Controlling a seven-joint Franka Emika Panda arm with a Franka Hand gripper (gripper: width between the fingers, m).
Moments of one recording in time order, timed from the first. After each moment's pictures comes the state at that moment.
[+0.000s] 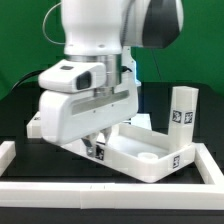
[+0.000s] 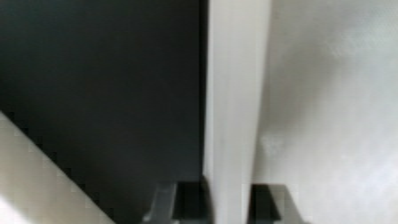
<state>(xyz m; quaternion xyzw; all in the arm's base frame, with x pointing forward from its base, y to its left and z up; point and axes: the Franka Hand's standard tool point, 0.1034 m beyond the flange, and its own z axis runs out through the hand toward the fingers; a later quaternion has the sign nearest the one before) 0.588 -0.046 0.041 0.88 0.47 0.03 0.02</state>
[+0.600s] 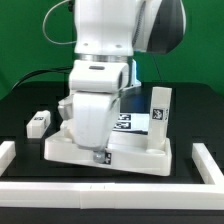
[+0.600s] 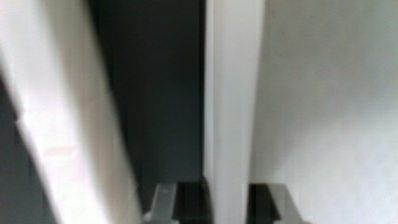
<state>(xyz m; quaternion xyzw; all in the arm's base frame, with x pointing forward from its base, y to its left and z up) 0.620 -0.031 0.045 0.74 0.67 0.03 0.07</state>
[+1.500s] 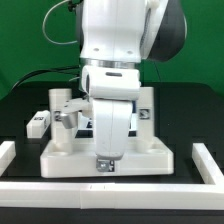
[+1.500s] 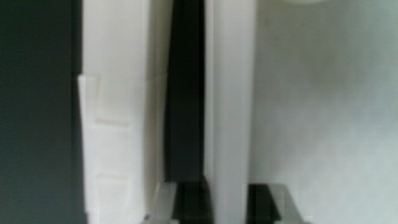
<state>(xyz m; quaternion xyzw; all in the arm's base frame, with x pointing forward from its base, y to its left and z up) 0.644 -0.016 0.039 0.71 0.70 0.02 0.08</state>
